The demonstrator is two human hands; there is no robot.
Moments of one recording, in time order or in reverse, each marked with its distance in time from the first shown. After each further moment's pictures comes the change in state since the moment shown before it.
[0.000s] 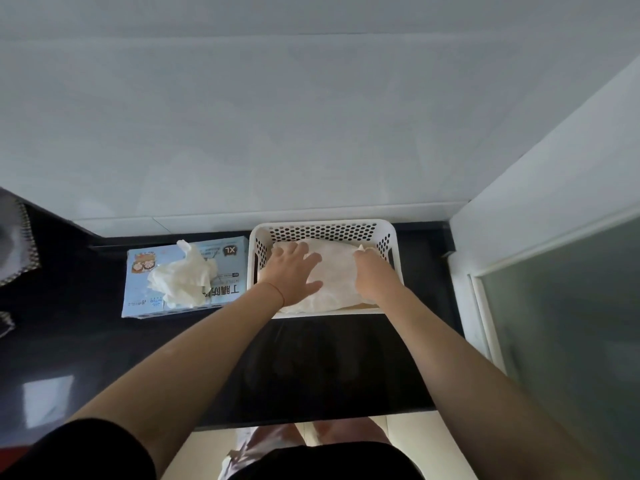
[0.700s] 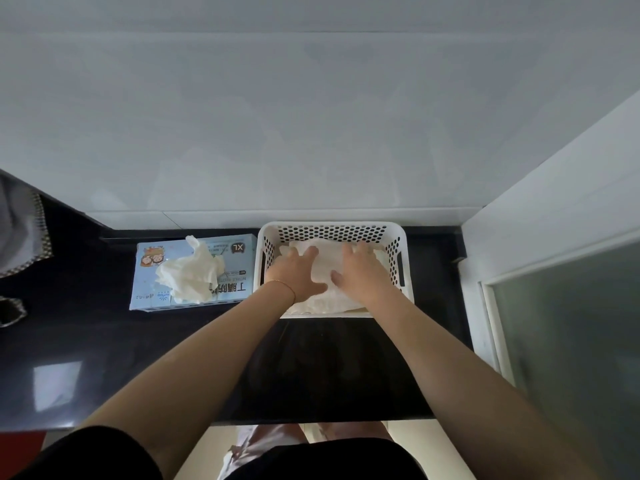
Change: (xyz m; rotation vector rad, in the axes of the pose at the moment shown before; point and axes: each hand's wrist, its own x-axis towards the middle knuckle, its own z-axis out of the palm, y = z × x) left_hand 0.003 0.003 0.000 -0.280 -0.169 -0.326; right_hand 0.008 -0.032 0.006 -0.053 0.042 -0.074
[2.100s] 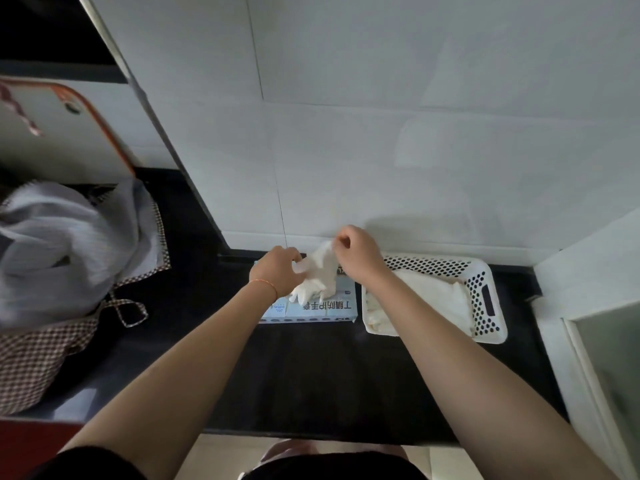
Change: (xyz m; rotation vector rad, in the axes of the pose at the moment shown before) left_hand -0.075 -0.214 -0.080 -0.312 0.299 -0.071; right_hand 0.000 -0.226 -0.048 0.548 0.259 -0.136
